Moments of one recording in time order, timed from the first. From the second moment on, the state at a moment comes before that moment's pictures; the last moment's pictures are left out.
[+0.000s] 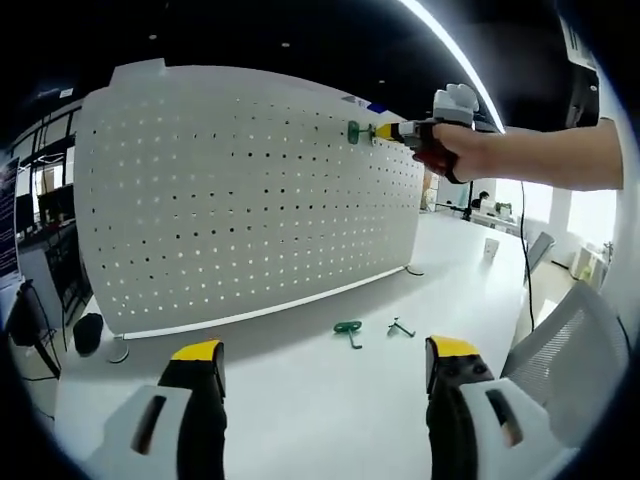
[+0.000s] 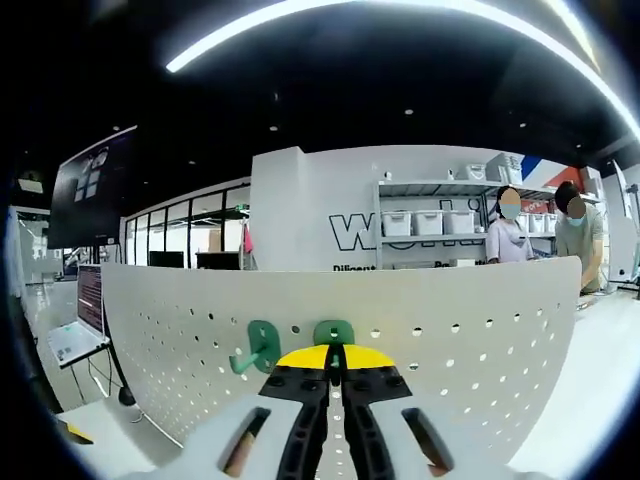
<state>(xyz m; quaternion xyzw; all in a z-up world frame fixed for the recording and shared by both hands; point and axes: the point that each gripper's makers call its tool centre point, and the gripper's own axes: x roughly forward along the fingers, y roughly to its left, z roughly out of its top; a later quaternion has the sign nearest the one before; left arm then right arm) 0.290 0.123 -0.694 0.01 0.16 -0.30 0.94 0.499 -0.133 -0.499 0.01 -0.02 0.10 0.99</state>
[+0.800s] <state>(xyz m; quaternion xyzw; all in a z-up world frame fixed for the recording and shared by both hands) 0.290 0.123 -0.694 0.00 0.16 -0.30 0.94 0.500 -0.134 -0.502 0.00 -0.04 0.06 1.00</state>
